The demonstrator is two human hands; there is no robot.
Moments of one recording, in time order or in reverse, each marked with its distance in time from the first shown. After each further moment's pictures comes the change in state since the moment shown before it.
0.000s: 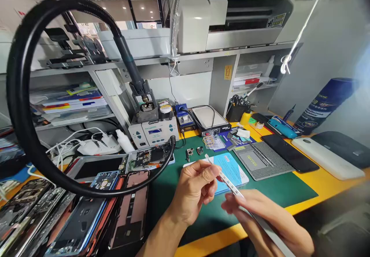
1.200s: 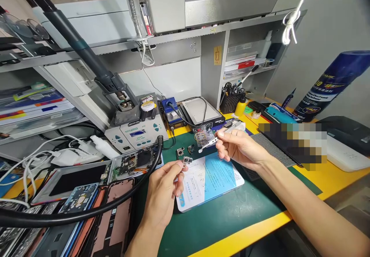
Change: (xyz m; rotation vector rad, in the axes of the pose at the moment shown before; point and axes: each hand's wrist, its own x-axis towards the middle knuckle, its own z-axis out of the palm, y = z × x) left_hand 0.026 -0.014 -0.032 0.205 0.387 -0.080; right_hand 0.128 0.124 -0.032 0.782 -0.325 0.958
